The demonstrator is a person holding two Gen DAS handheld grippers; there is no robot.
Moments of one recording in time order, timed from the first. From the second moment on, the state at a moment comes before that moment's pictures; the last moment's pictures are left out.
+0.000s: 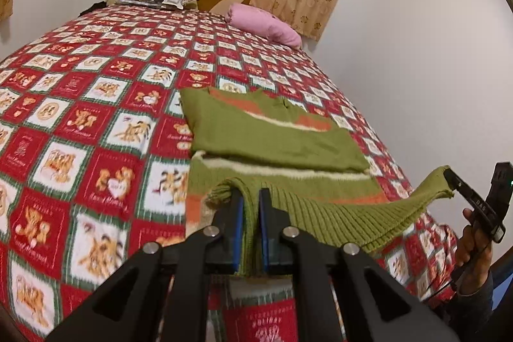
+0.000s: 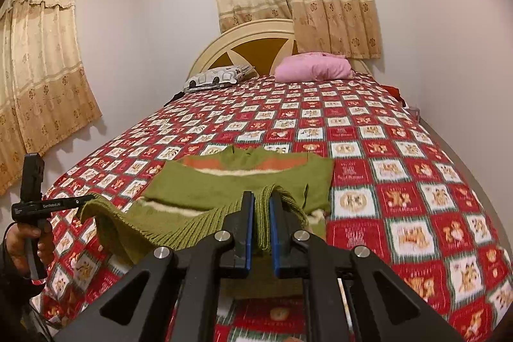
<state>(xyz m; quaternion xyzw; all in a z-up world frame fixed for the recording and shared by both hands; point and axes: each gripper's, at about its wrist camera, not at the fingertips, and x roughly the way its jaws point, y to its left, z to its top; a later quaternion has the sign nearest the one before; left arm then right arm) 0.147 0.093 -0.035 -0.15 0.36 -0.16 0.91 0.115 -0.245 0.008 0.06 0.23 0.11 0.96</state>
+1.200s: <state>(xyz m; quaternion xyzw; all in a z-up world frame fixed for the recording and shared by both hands) 0.282 0.110 -0.053 -0.06 0.37 -0.07 0.92 0.333 -0.298 -0.068 0.09 0.36 0.06 0.93</state>
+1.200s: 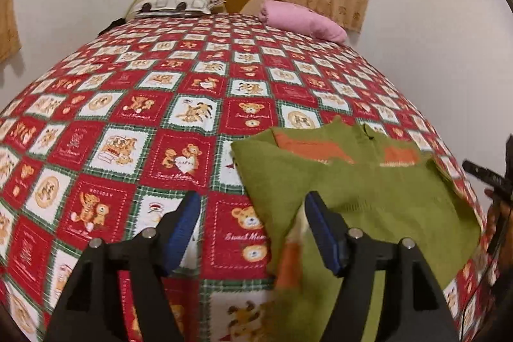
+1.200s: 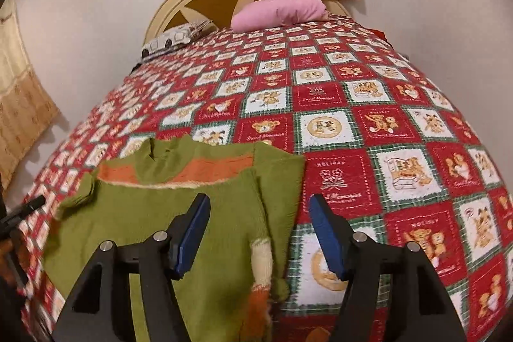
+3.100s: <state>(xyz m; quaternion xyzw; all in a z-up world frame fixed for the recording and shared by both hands) 0.398 0.092 -0.090 -0.06 0.39 -0.08 0.92 0.432 -0.272 -0.095 -0.02 0.38 0.03 0.92</state>
